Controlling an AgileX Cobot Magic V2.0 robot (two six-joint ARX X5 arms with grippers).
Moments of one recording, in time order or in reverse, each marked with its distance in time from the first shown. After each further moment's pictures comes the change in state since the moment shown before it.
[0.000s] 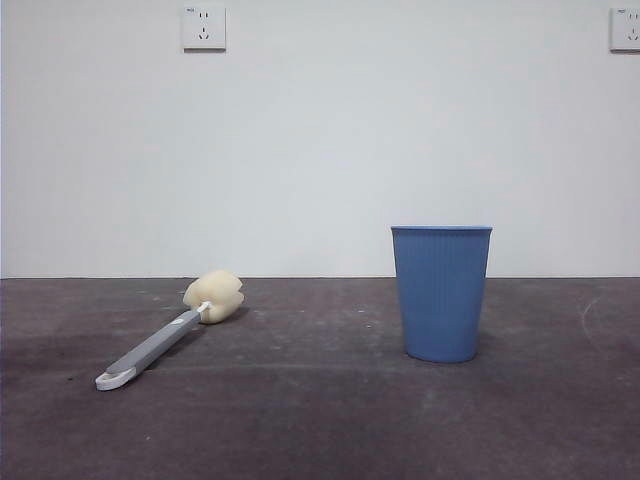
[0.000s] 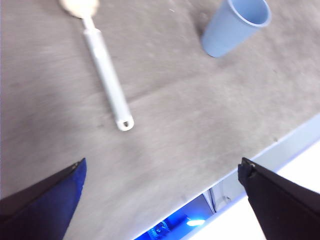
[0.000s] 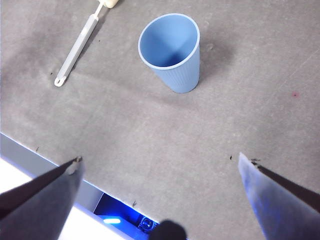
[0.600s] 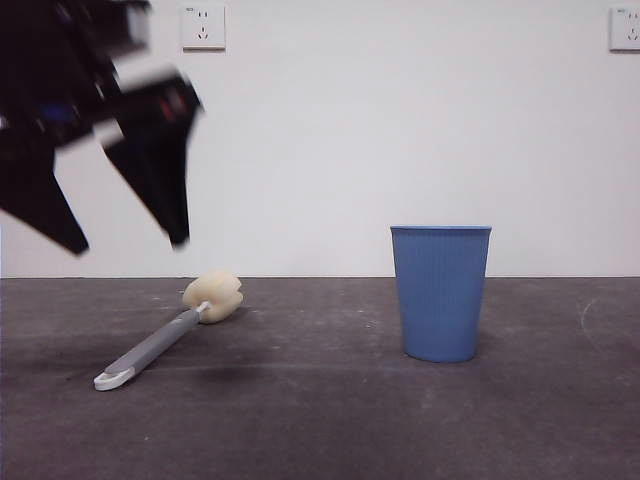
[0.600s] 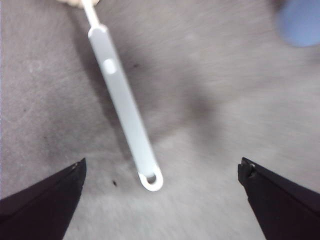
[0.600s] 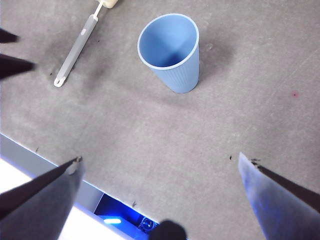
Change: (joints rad) left arm -0.372 0.557 0.001 0.425 -0.496 -0.216; right arm 0.000 0.000 0.000 0.000 0.000 0.005
